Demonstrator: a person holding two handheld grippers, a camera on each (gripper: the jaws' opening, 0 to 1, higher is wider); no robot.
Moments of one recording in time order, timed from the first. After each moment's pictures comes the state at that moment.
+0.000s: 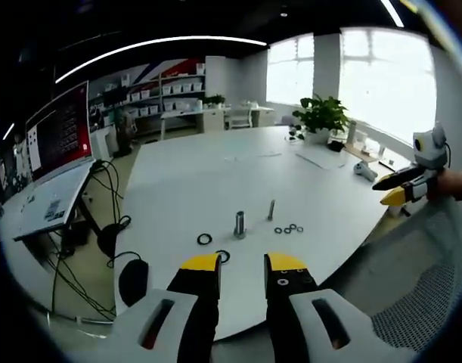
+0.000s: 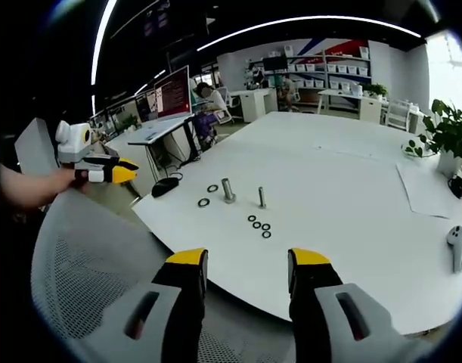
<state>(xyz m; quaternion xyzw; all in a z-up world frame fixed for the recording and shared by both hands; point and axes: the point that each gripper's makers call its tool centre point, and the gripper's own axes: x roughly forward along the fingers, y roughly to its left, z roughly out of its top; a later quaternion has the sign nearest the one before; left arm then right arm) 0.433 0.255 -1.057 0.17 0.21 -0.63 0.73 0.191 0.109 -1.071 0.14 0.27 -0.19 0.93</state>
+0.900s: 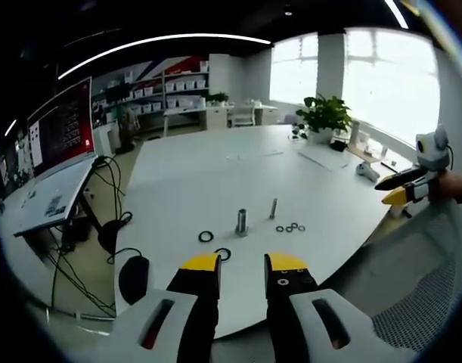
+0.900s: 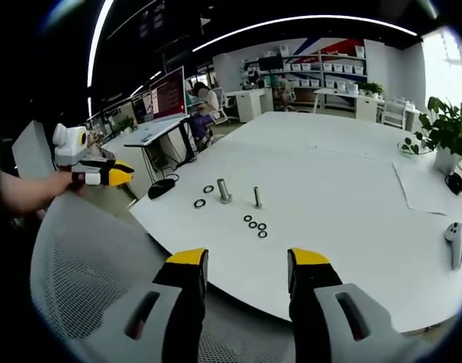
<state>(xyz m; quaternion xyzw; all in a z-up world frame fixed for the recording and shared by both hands) 0.436 0.257 -1.062 0.16 0.22 -0.62 0.73 0.188 0.105 -1.073 0.14 0.27 -0.20 0.93</state>
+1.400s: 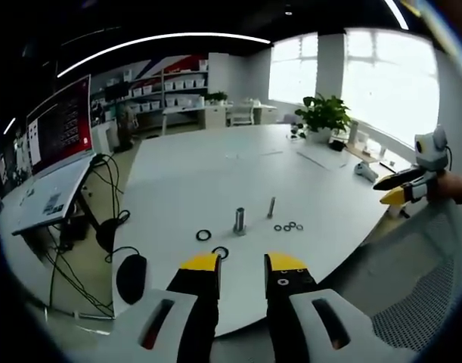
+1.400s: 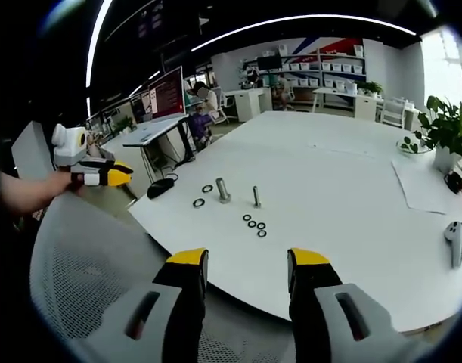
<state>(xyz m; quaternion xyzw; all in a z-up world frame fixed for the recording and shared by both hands) 0.431 0.256 -1.063 0.16 0.23 -0.63 0.73 0.188 0.107 -1.074 0.14 0.28 -0.19 0.93</state>
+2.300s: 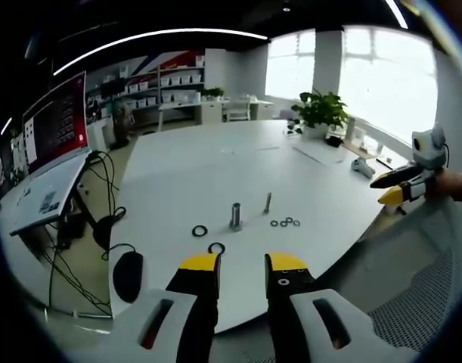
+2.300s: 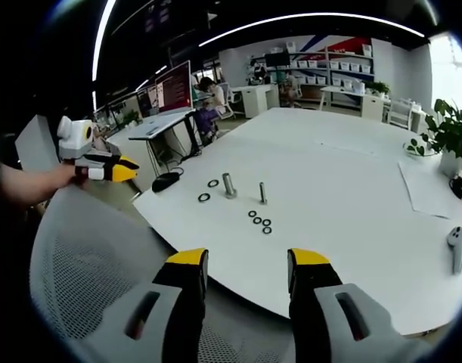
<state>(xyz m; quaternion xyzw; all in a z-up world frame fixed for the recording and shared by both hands) 0.429 0.257 -1.067 0.17 0.24 -0.63 0.72 0.191 0.112 -1.077 0.13 0.29 -0.17 0.93</state>
